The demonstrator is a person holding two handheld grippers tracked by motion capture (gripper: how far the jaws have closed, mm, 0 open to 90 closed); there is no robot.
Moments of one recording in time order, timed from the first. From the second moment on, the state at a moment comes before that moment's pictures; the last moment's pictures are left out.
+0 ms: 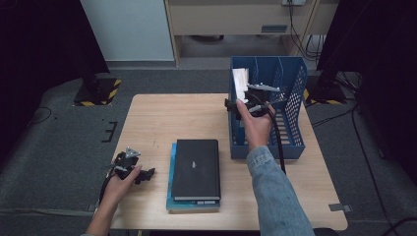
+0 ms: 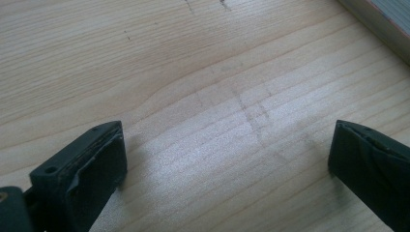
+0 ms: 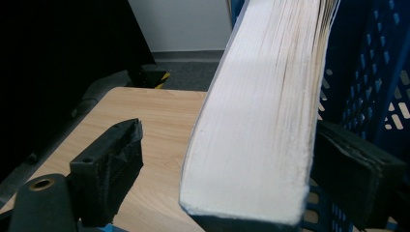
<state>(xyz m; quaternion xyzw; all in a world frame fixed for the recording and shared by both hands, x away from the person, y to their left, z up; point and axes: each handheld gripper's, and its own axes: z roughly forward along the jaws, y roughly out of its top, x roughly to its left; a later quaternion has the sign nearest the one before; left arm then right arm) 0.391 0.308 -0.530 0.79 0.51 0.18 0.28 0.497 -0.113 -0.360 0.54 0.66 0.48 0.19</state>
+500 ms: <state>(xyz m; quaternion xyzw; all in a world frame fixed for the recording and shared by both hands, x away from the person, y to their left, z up) 0.391 0.308 -0.530 0.79 0.50 0.18 0.29 0.473 -0.123 -0.364 0.52 0.69 0.46 0.22</state>
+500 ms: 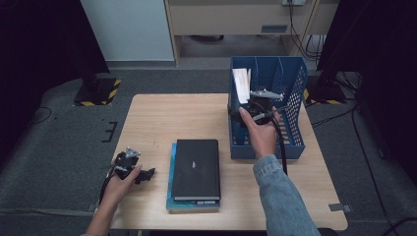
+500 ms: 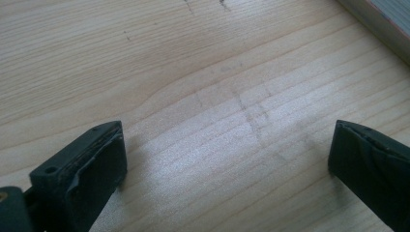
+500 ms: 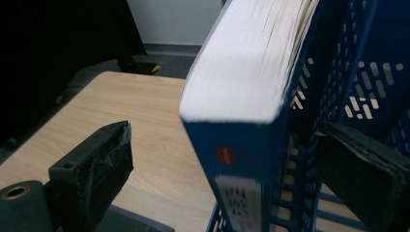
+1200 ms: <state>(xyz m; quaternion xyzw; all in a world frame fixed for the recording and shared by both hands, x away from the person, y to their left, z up) 0.386 0.309 -0.528 0.79 0.50 0.17 0.30 0.400 -0.130 -0.392 0.46 0.76 0.41 0.21</state>
